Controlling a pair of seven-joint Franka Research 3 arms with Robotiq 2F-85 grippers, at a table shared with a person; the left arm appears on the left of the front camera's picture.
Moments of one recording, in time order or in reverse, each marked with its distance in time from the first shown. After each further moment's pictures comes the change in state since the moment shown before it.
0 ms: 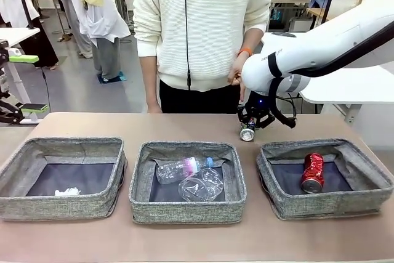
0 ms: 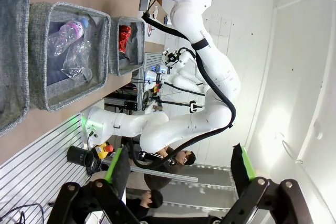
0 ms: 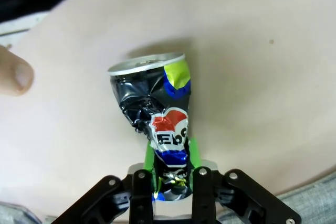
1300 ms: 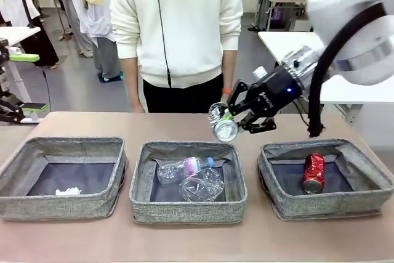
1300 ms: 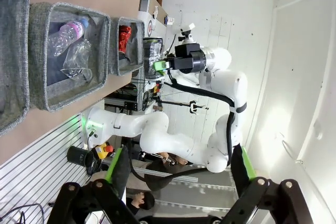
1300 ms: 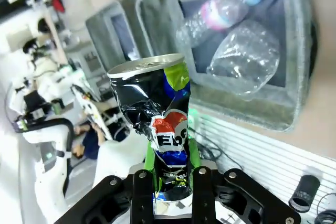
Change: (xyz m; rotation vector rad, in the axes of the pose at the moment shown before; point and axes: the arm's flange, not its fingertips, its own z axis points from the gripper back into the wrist) left arm 0.000 0.000 0.000 0.000 -0.001 -0.001; right arm -0.233 -0.040 0.162 0.687 0.354 0.133
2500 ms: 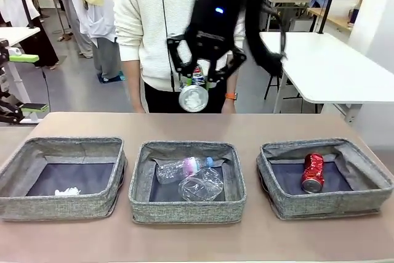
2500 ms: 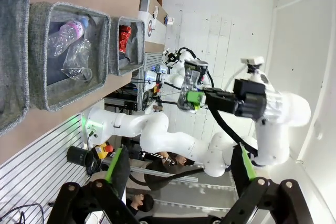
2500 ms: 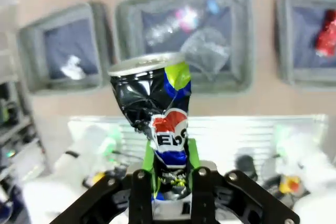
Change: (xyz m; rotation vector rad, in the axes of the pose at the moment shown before) left arm 0.000 0.000 0.000 0.000 0.001 0.001; right arm -0.118 0.220 -0.044 -0.711 -0.236 0.124
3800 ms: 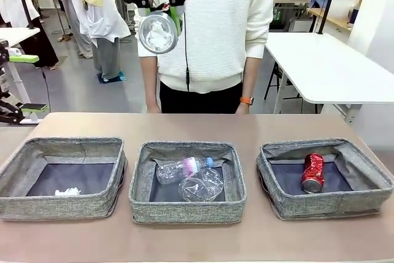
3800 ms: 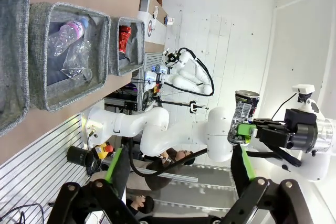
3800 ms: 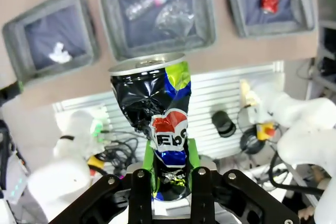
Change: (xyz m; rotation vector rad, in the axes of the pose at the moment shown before) left arm 0.000 0.000 0.000 0.000 -0.001 0.000; right arm -0.031 0.092 0.110 -0.233 0.043 -0.091
